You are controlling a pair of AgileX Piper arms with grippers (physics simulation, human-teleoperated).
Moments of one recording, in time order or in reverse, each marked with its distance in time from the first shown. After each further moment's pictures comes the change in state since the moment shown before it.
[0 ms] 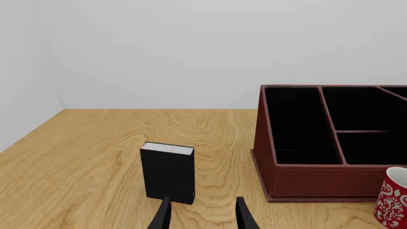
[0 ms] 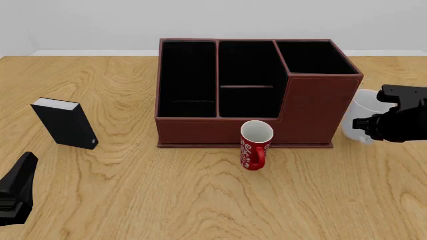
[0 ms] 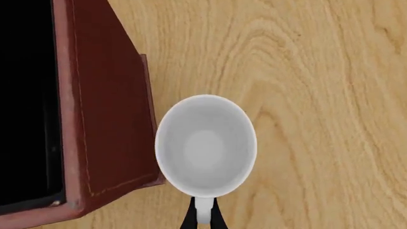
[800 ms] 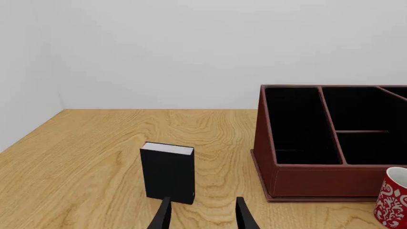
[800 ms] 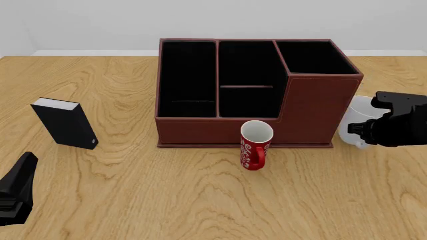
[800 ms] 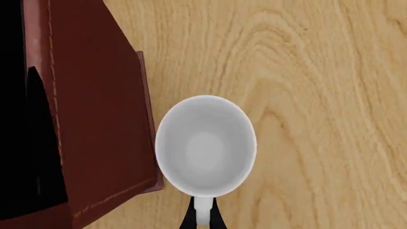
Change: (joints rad) left arm 0.000 0.000 0.000 0.000 0.000; right arm 0.004 0.065 0.021 -0.081 0.023
